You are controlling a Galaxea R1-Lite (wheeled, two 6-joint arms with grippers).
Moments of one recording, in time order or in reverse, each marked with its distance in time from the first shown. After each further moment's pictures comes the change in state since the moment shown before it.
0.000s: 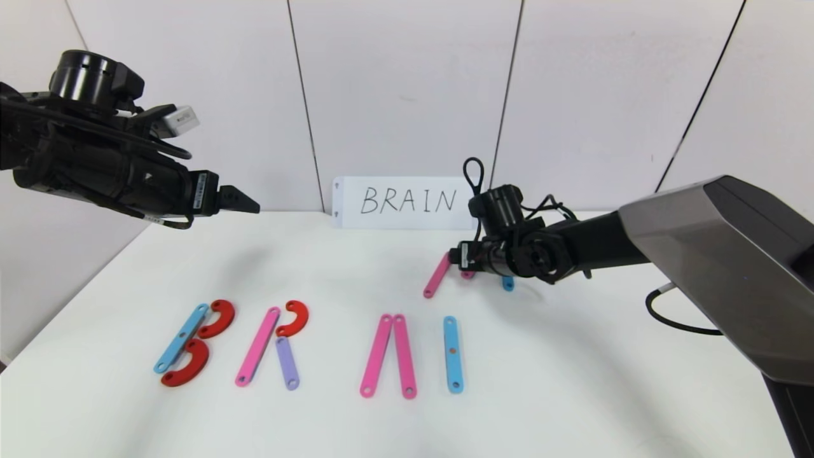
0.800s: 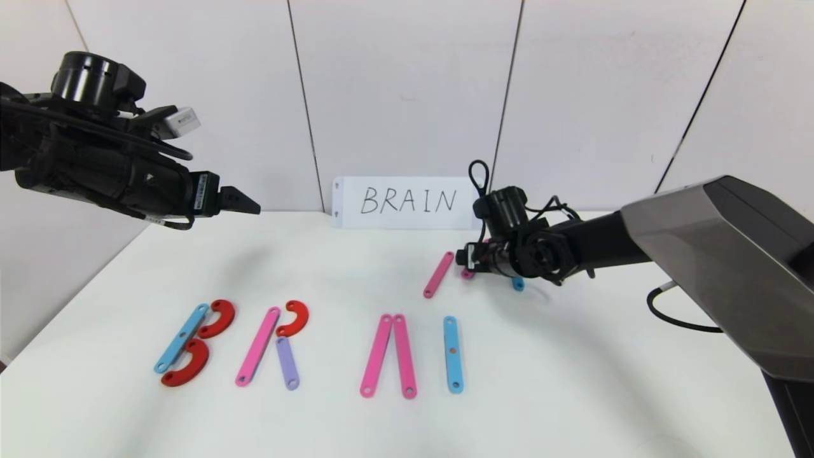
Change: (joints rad) left arm -0.001 0.003 0.000 0.000 0.000 0.000; right arm -0.020 0.004 0.004 0.018 -0.028 -0.001
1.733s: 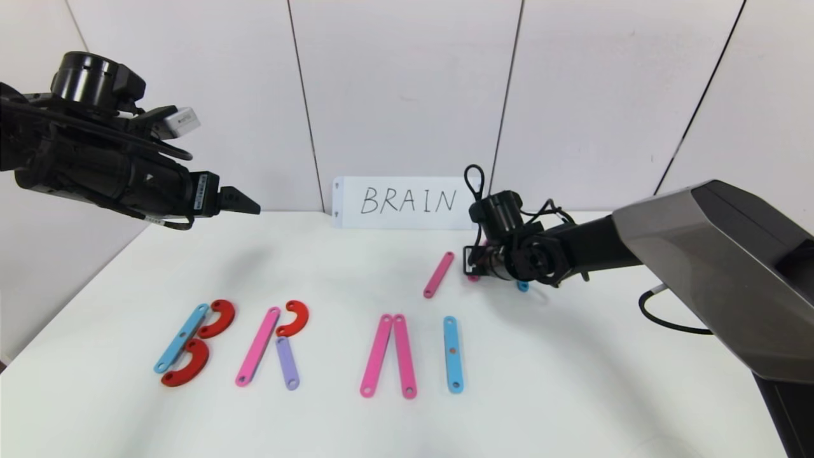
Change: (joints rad) left arm 0.000 -0.002 0.001 0.000 0.000 0.000; right arm 0.006 0.021 -0.007 -0.002 -0.020 -0.012
